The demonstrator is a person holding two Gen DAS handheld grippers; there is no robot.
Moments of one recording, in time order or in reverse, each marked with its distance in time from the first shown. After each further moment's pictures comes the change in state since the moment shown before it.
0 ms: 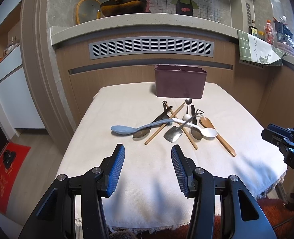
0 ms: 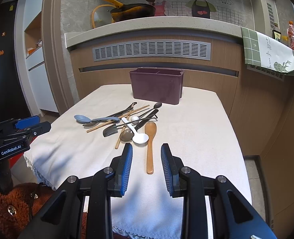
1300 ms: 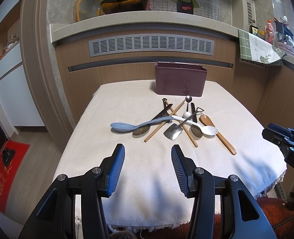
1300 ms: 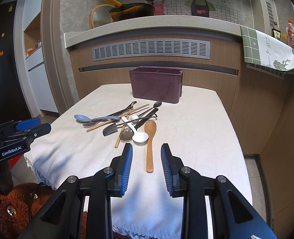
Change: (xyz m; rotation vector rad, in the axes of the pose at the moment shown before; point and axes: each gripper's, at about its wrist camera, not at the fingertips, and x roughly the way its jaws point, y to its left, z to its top) left arm 0.002 -0.001 -0.005 -0.007 0.012 -0.003; right arm 0.000 -0.001 -0.001 0.009 0.005 0.000
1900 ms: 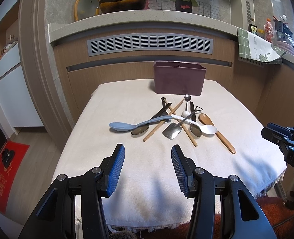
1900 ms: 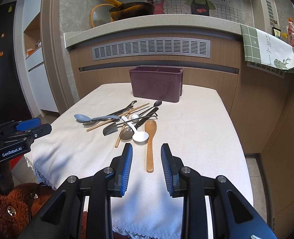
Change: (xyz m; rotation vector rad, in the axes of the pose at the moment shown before) left arm 0.002 0.000 0.003 0.005 0.017 -0.013; right arm 0.002 0.000 0.000 0.003 0.008 0.004
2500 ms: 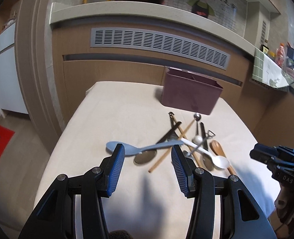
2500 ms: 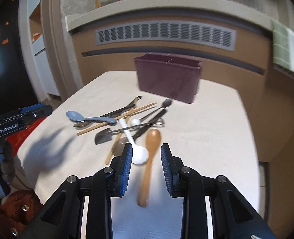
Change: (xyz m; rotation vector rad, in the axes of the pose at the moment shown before) left arm 0.075 0.050 0.044 -0.157 0.002 -0.078; right arm 0.084 -0.012 0.047 -0.074 0.142 0.107
